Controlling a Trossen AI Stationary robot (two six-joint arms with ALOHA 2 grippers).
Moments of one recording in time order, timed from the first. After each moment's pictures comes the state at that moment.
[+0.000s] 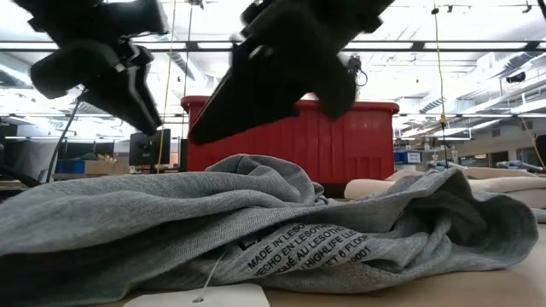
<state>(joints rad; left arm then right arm) -0.51 1.43 0.89 -0.73 -0.72 -0.50 0.46 2.14 1.50 -0.19 0.54 -0.11</state>
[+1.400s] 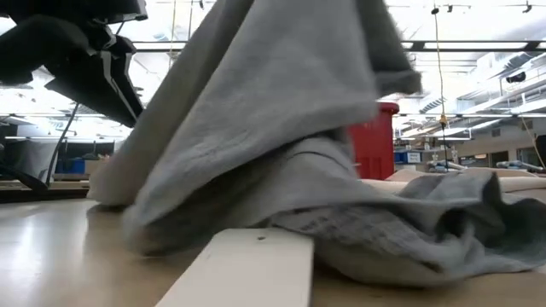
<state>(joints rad) -0.60 1.43 0.89 -0.76 -0.74 -0.61 0.57 1.92 1.70 -0.56 0.42 -0.05</state>
